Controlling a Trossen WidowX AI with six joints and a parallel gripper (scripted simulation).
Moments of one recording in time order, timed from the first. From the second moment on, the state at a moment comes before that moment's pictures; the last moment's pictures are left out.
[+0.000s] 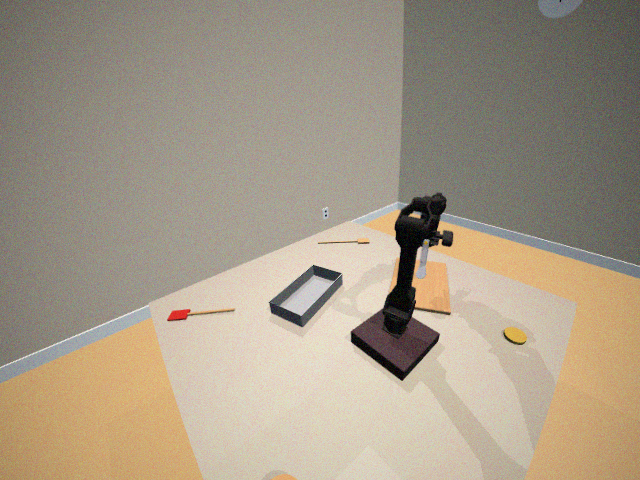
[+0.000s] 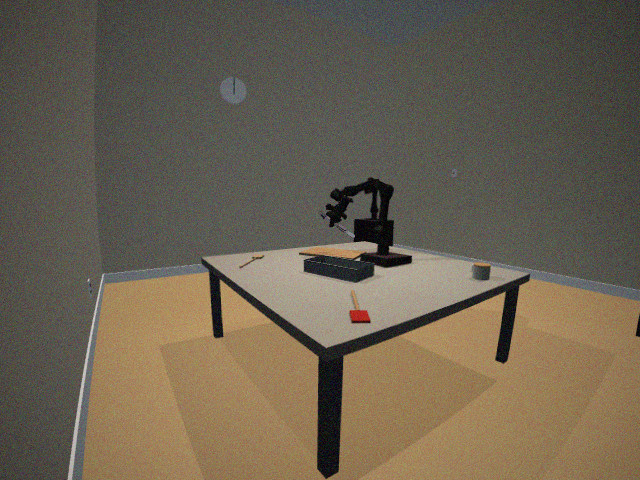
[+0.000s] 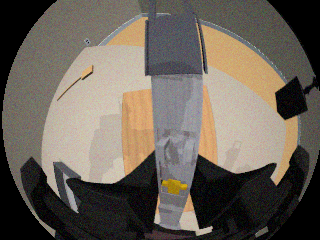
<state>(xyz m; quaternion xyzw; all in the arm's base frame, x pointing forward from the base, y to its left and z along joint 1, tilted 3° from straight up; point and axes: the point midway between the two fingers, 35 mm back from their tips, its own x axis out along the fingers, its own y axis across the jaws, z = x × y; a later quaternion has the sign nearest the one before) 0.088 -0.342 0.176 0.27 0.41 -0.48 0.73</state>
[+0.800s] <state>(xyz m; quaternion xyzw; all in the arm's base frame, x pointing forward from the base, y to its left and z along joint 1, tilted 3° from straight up) 0.090 -0.339 0.166 0.34 0.55 -0.42 0.64</state>
